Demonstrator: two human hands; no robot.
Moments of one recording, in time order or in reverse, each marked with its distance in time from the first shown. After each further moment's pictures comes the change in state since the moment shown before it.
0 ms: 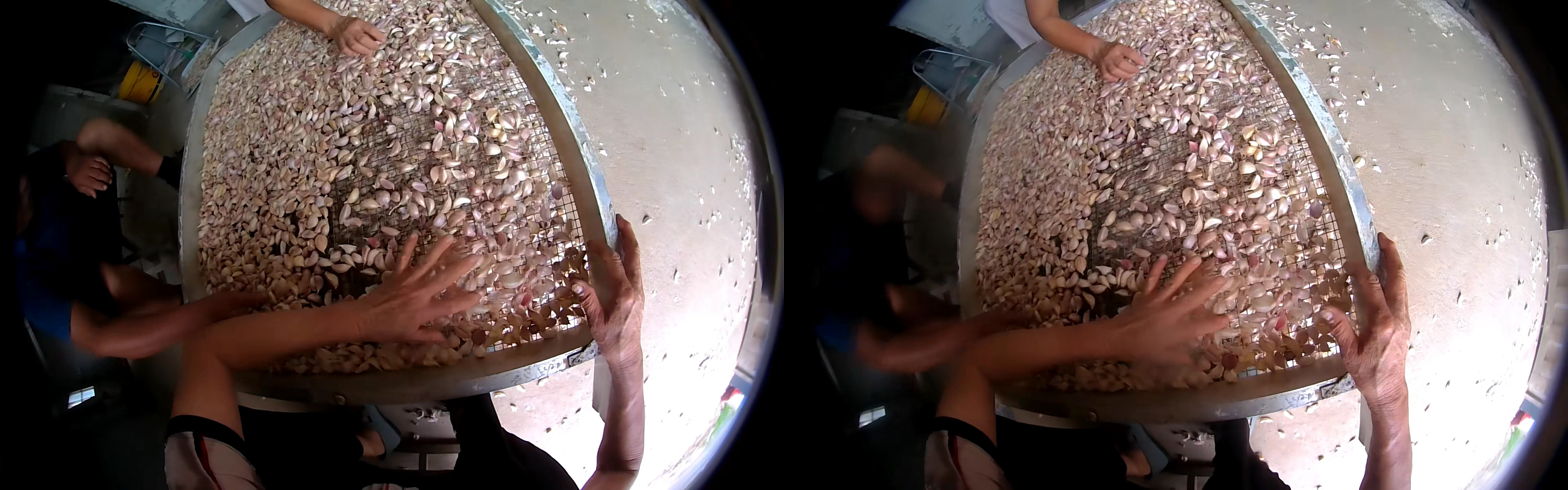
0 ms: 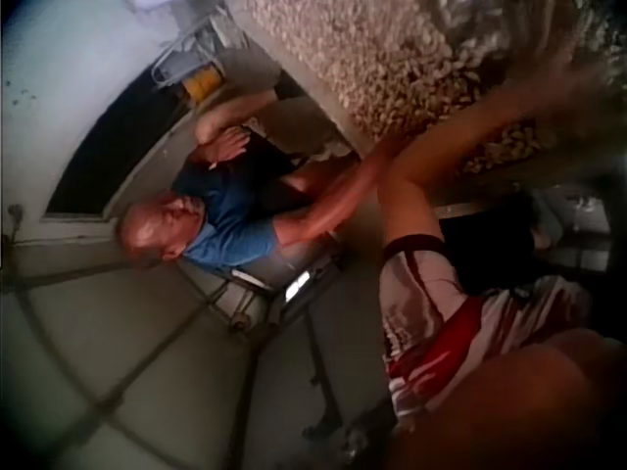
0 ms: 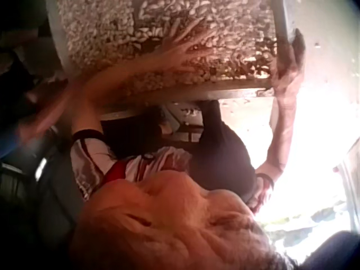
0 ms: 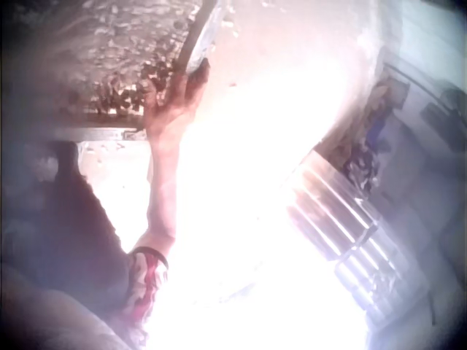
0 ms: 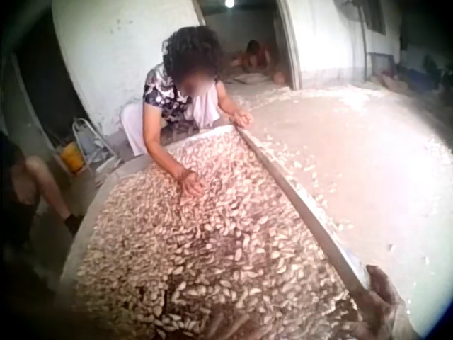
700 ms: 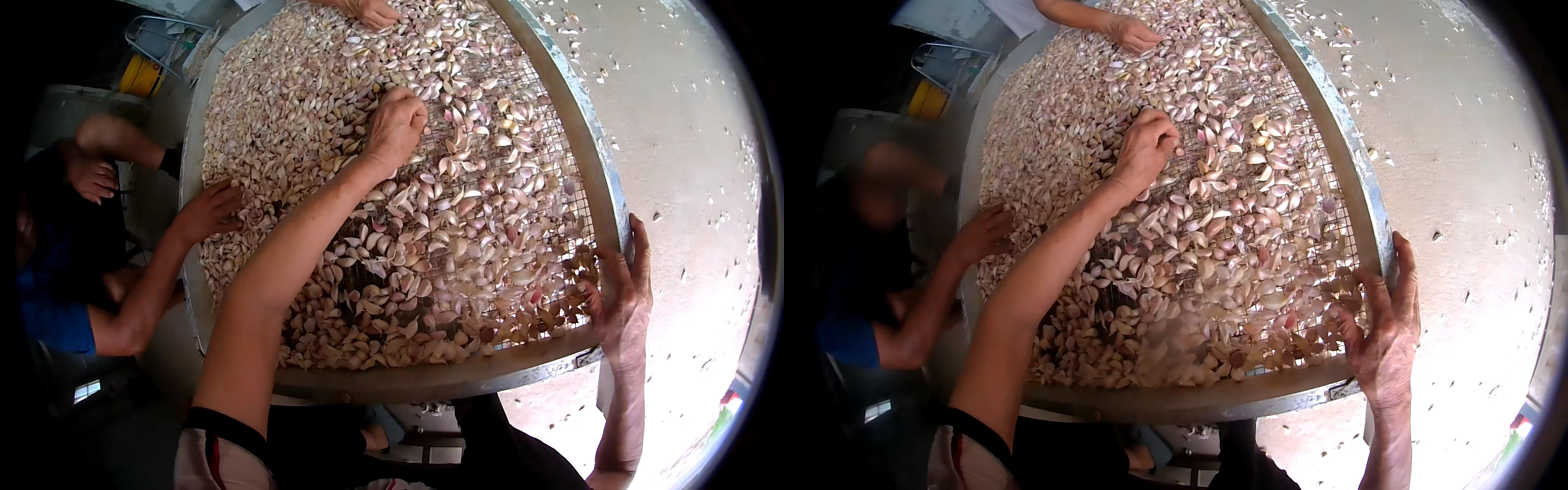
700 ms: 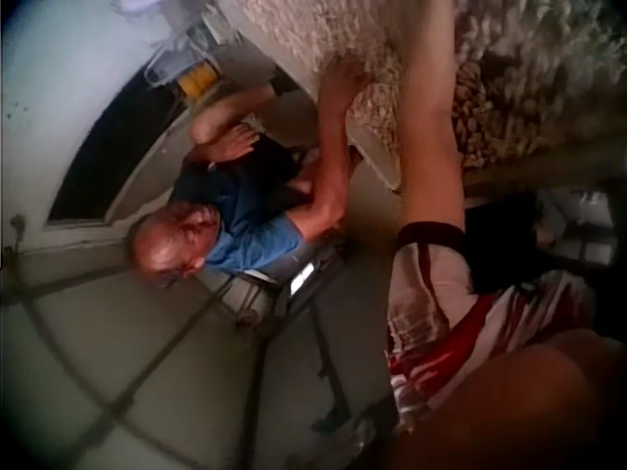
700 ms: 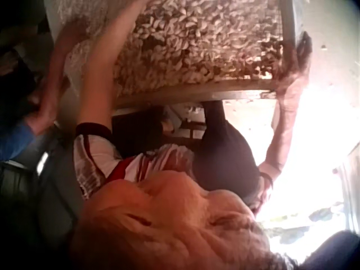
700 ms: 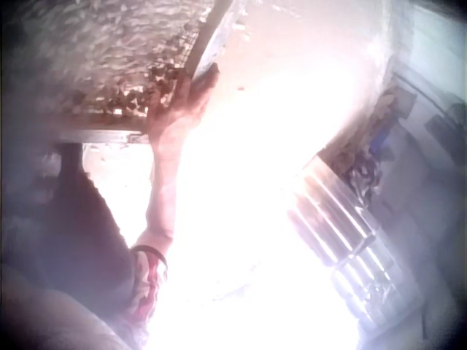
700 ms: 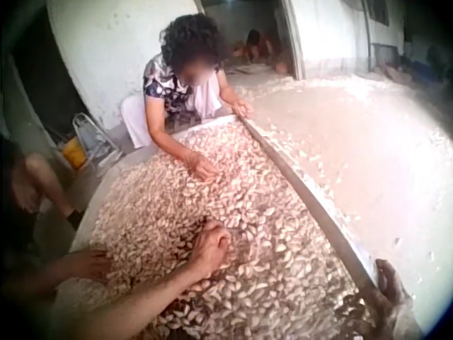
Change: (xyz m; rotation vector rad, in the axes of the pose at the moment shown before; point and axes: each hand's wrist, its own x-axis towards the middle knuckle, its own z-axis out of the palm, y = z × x) left_hand 0.090 -0.186 -0.043 -0.161 0.947 -0.389; right_hand -0.001 0.000 0.015 -0.114 0.048 0.000
